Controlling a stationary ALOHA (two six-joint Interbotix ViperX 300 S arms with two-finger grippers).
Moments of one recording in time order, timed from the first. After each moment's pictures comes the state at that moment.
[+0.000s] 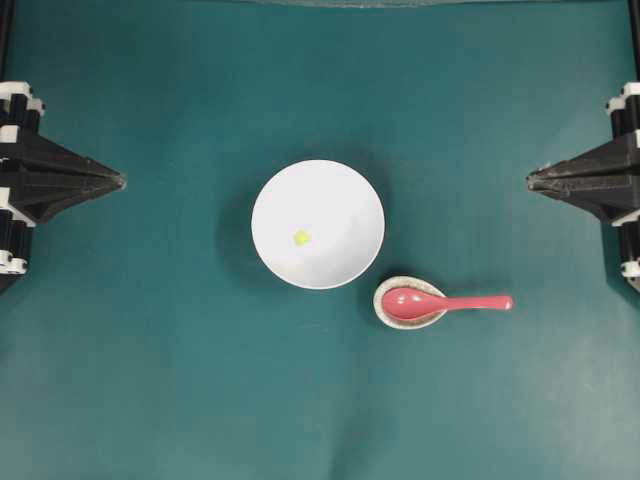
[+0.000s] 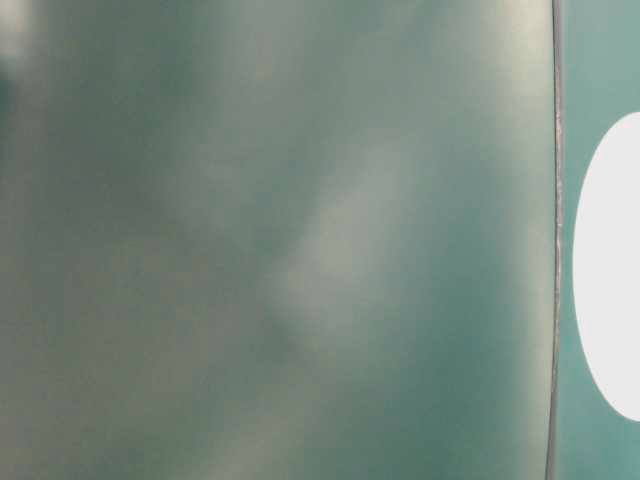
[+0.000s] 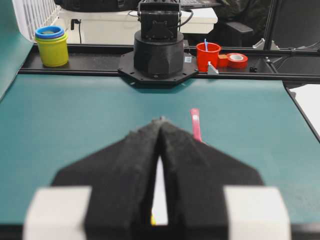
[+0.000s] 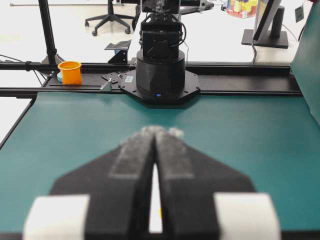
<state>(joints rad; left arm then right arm) 0.00 -0.97 1.18 0.00 -0.29 0.00 0.00 -0.96 1.17 0.00 -0.29 0.00</state>
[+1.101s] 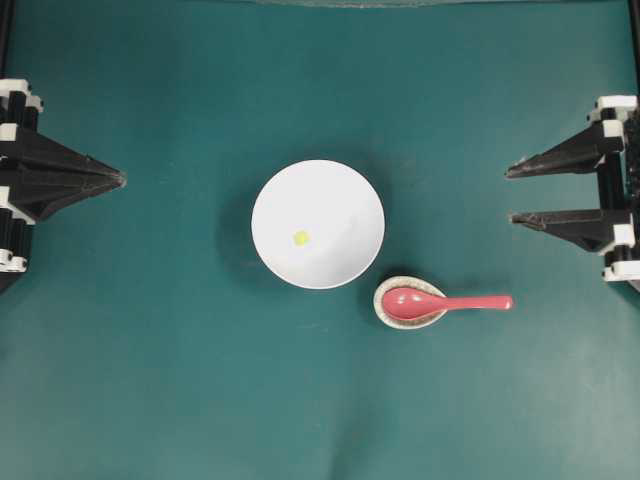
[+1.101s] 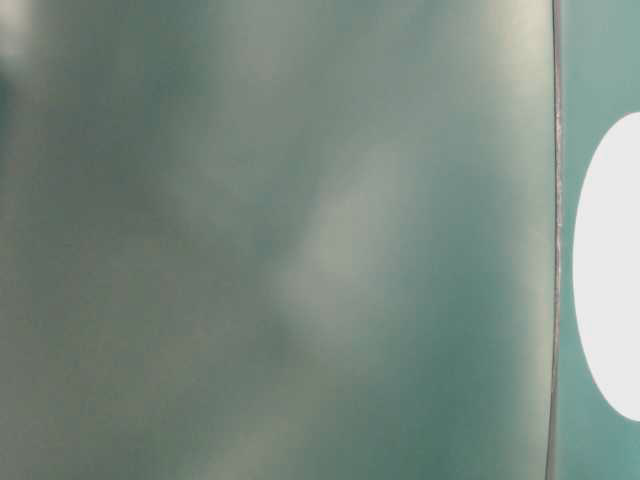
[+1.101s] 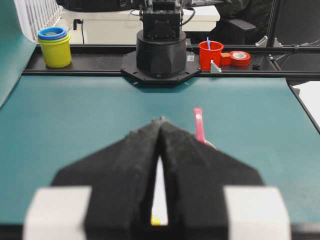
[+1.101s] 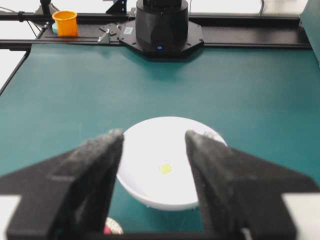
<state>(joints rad) 0.01 -0.97 1.17 0.02 -0.27 0.00 0.00 -0.90 1.17 0.00 -0.21 0.01</state>
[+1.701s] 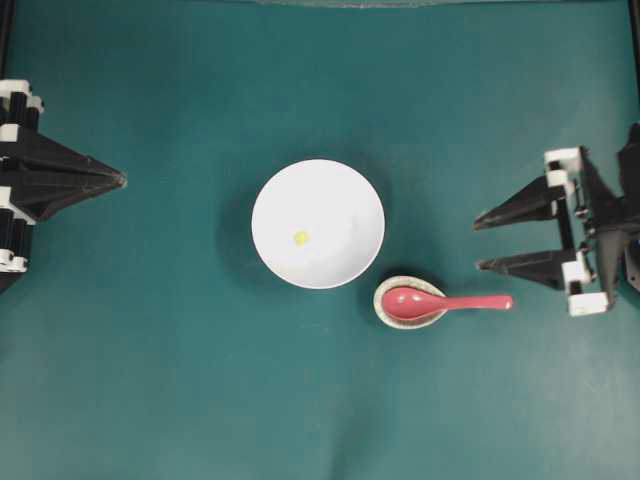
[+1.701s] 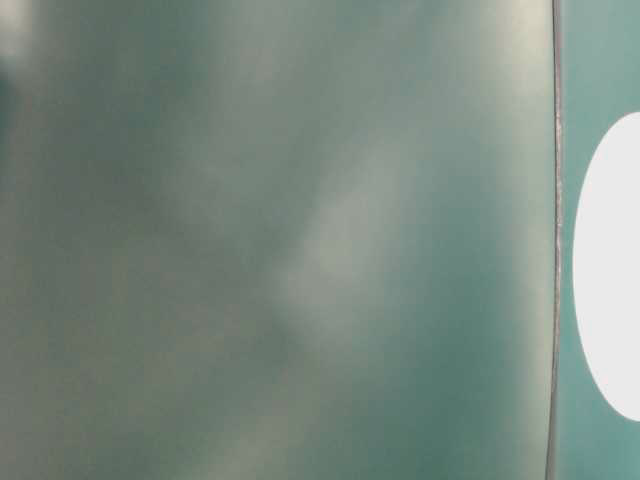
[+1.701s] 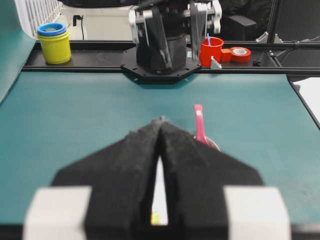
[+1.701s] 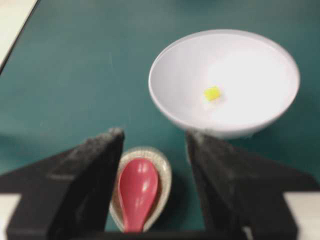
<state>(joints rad) 0.01 -0.97 1.17 0.02 -0.26 0.00 0.11 -0.61 1.27 0.10 -0.42 0.08</state>
